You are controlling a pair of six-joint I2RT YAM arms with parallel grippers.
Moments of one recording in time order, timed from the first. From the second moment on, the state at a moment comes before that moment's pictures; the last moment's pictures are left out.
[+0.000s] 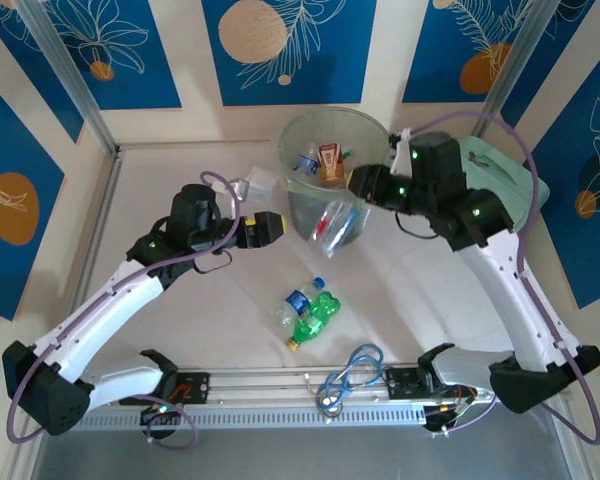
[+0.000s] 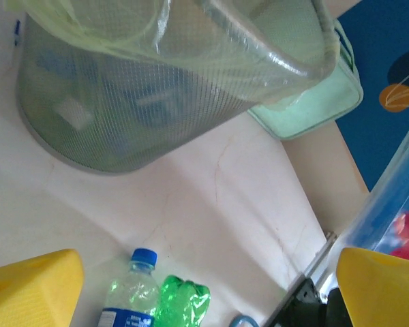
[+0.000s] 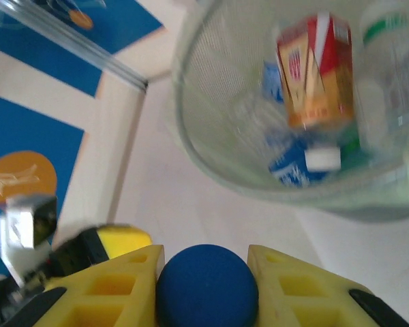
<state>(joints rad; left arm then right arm) -0.59 1.11 1.04 -0.40 0.36 -0.62 0.44 1.24 1.61 -0.89 -0.22 0.67</state>
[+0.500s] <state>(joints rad) -0.59 1.07 0.98 -0.40 0.27 -0.66 0.31 1.75 2.25 -0.95 -0.15 0.59</state>
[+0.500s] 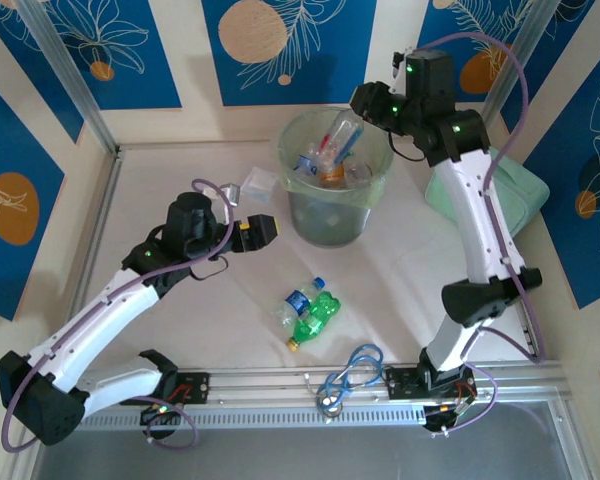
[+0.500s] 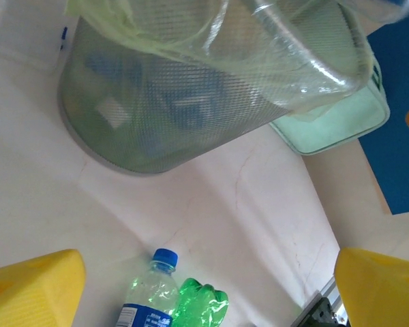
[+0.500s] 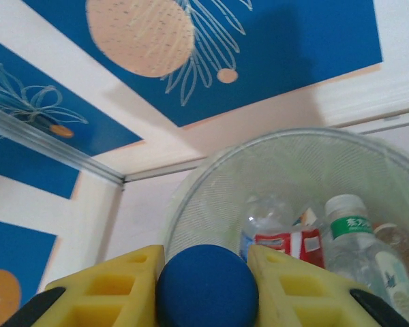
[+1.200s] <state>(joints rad) -0.59 1.13 0.98 -0.39 0.27 -0.68 0.27 1.92 2.49 -1.25 -0.03 0.45</state>
